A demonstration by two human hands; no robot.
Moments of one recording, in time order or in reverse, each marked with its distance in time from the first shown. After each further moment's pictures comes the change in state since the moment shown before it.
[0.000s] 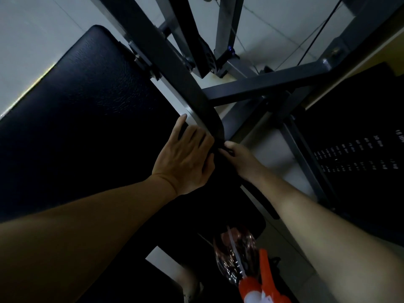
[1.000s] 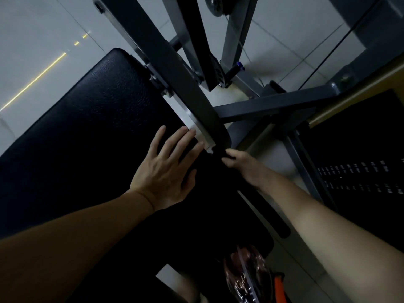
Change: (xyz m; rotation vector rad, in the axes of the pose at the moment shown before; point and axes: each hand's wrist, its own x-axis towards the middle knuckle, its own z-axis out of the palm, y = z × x) left_hand -0.025 -0.064 -0.004 0.054 0.020 -0.021; right_hand 0.031 -0.031 -0.002 0.282 -0.151 0.159
